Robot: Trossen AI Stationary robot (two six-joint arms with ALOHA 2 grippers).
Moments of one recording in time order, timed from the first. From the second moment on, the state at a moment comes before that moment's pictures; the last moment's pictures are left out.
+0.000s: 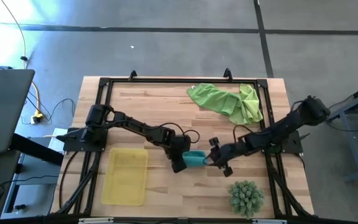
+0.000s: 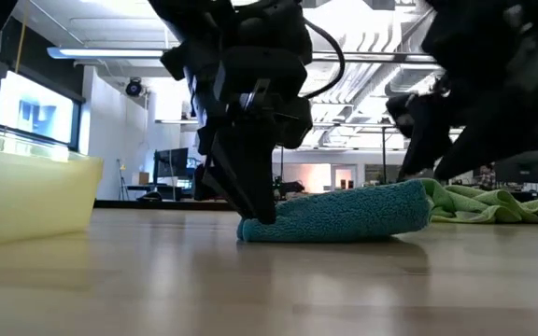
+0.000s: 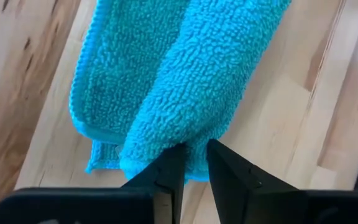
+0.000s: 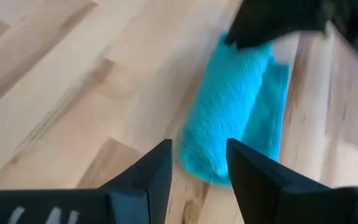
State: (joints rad) left arm -0.01 2.04 1.27 -0.38 0.31 -0.60; right arm 0.38 1.43 0.54 0.16 0.08 -0.18
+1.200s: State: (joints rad) left arm 0.02 2.04 1.27 -0.30 0.41 -0.54; right arm 0.36 1.65 0.55 0.25 0.18 -0.05
